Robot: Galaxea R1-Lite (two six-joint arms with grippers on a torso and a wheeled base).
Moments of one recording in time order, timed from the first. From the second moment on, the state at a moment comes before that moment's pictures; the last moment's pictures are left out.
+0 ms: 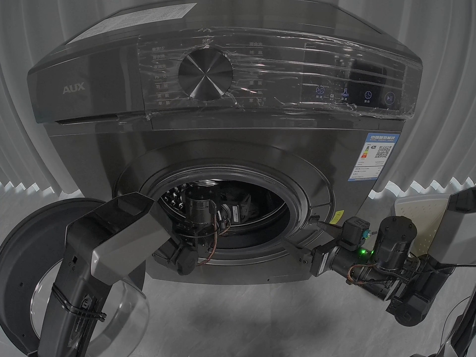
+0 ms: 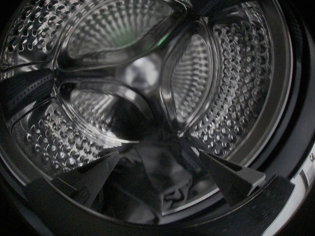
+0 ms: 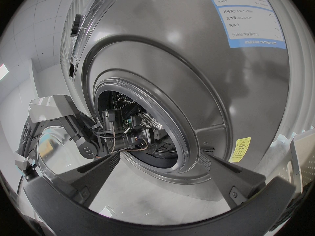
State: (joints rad) left arm -0.51 2.59 -1.39 -1.08 0.18 -0.15; right arm 0.63 2.02 -0.35 -1.55 -0.04 0.17
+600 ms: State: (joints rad) left arm -0.50 2.64 -1.37 -1.03 0.15 -0.03; right arm 0.63 2.03 -0.35 -1.55 -0.04 0.18
